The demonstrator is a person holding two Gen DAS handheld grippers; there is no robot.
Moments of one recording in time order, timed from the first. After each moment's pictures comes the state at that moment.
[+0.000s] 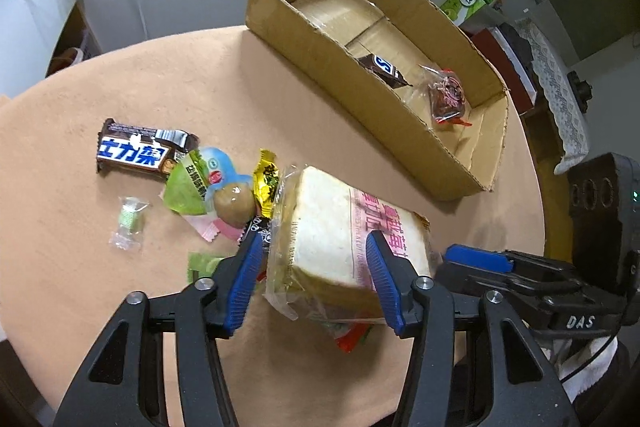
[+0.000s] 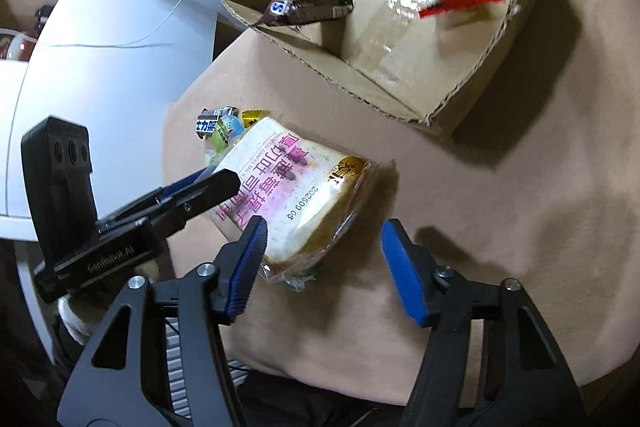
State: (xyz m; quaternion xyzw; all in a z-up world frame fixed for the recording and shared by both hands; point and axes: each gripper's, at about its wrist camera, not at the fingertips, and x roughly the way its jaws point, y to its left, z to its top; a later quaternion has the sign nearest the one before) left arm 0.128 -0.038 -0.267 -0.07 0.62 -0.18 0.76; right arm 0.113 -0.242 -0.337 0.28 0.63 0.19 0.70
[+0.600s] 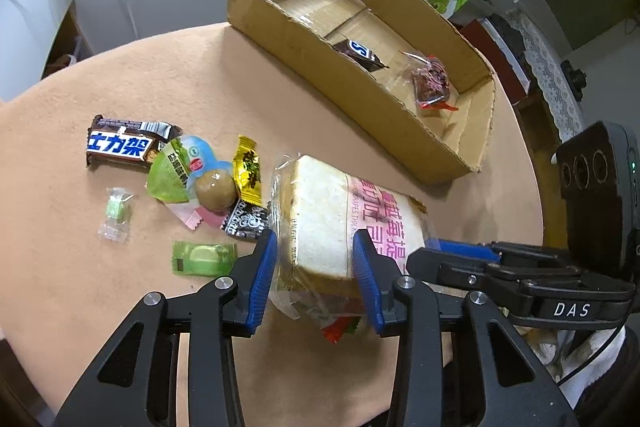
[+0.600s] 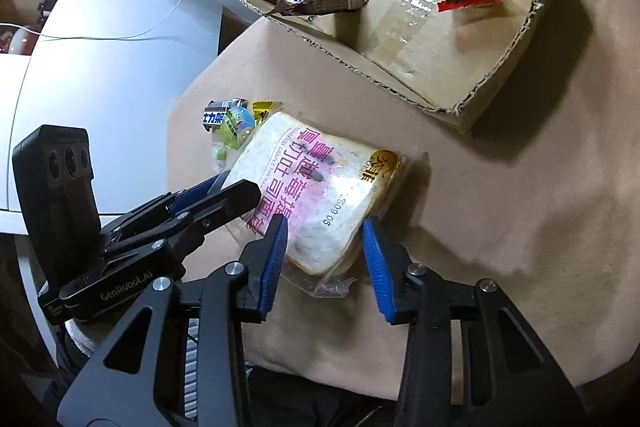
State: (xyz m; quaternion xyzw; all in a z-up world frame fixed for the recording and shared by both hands) left arm 0.113 -0.048 -0.264 -0.06 0.62 -0.19 0.76; right arm 0.120 -0.222 -0.330 0.27 0.62 0.20 0.71
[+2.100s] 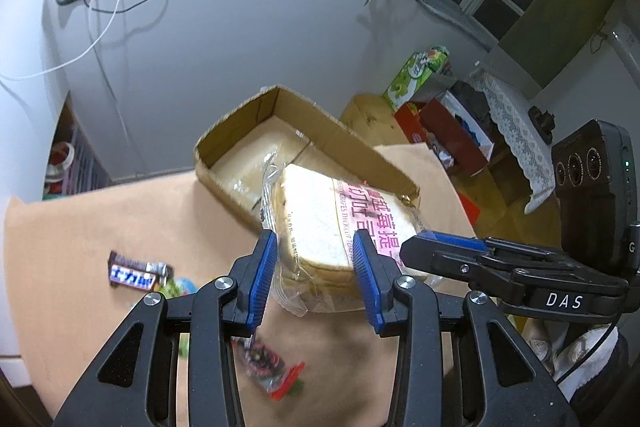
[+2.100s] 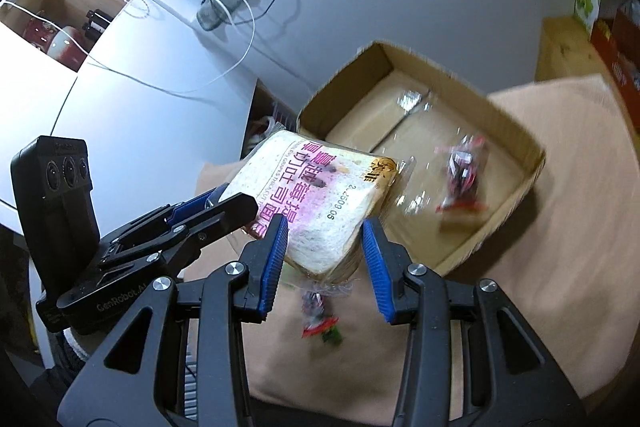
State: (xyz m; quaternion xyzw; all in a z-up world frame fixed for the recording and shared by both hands) left arm 0.160 -0.078 -0.162 -0.08 0.50 -0.21 0.84; right arm 0.165 -0.264 -0.195 0.20 0.51 0.21 0.81
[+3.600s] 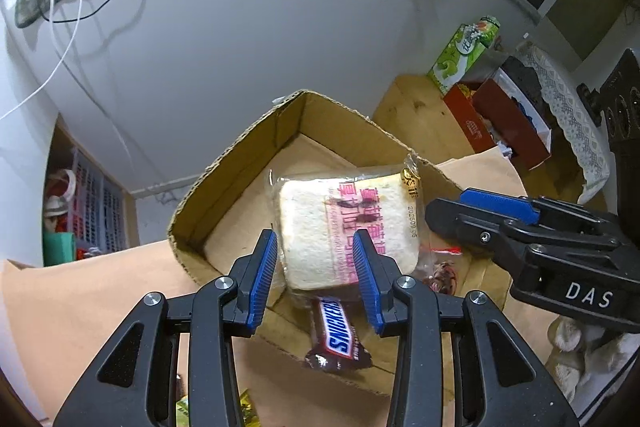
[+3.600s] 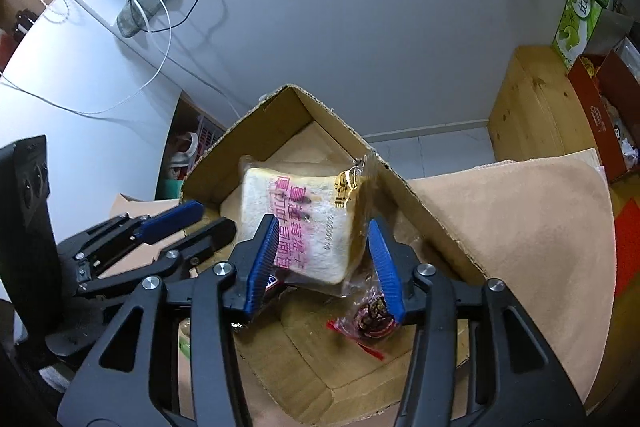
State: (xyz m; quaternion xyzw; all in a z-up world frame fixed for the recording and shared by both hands) left arm 0.256 -0.108 -0.229 -0.01 0.54 -0.17 0.83; right arm 0.279 -0.278 -0.256 0.12 0.54 0.12 0.82
